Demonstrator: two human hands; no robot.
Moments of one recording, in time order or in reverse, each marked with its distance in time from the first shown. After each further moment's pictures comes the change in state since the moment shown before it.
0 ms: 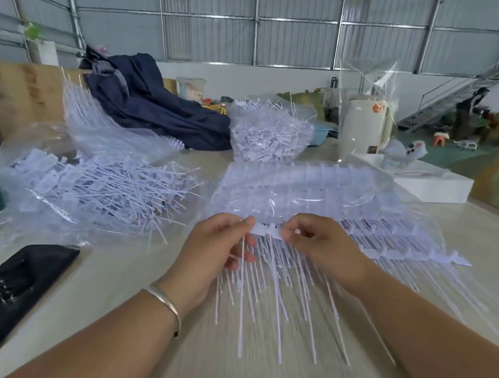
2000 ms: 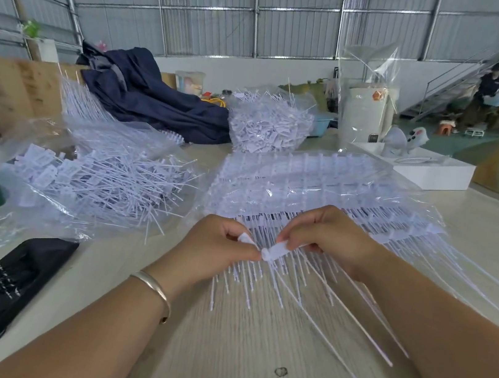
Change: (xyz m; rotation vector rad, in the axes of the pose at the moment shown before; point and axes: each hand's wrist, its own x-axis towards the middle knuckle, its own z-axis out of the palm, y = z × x) left_hand -0.006 0.006 -0.003 0.530 -0.213 0.079; right_hand -0.010 -0.018 -0.015 0.213 -0.127 0.211
